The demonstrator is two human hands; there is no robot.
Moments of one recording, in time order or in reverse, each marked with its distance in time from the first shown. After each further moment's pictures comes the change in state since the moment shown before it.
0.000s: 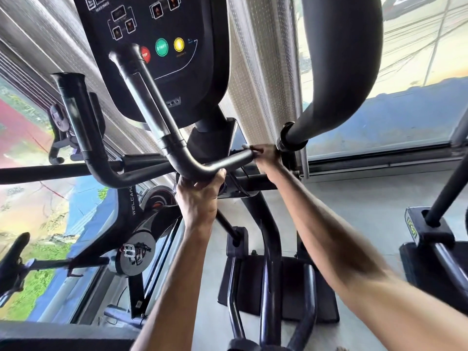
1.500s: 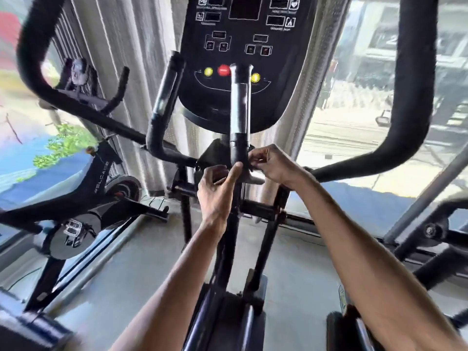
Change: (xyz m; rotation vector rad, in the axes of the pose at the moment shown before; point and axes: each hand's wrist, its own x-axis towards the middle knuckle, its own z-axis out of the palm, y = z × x) left_hand -0.016 0.005 -0.034 -0.478 0.024 -0.216; right_hand -0.115 -0.152 -0.009 -0.555 -0.502 -0.569
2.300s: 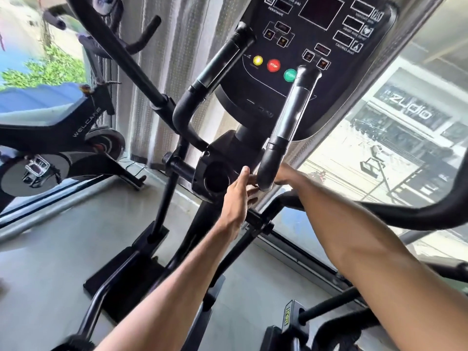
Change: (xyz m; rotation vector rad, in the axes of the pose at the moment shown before) left_hand -0.002 -0.023 0.015 -0.333 -0.261 -0.272; right_hand 0.096 0.089 0.008 -0.788 -0.298 0.416
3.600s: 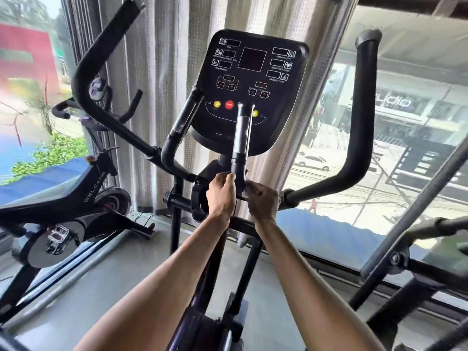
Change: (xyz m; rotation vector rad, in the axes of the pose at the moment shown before) left_hand -0.048 0.065 0.024 0.402 0.280 0.203; right_hand -0.209 -0.097 0.012 1.154 0.831 0.143
